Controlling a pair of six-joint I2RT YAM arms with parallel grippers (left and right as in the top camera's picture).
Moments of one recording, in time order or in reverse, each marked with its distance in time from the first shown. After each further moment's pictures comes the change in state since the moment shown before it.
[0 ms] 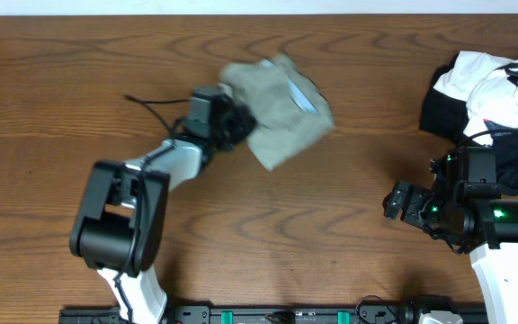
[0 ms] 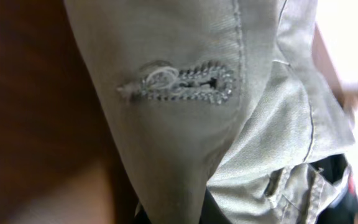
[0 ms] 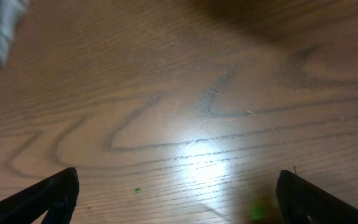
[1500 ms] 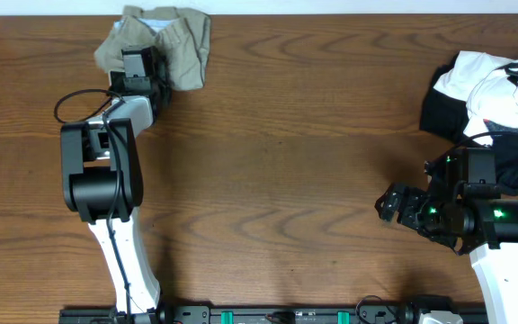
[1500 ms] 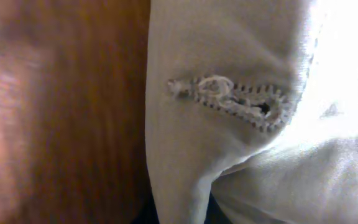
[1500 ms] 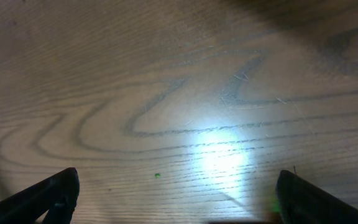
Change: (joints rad) left arm 0.291 0.337 0.463 -0.150 -0.444 -0.657; right arm 0.000 0.000 0.000 -0.022 -0.098 0.002
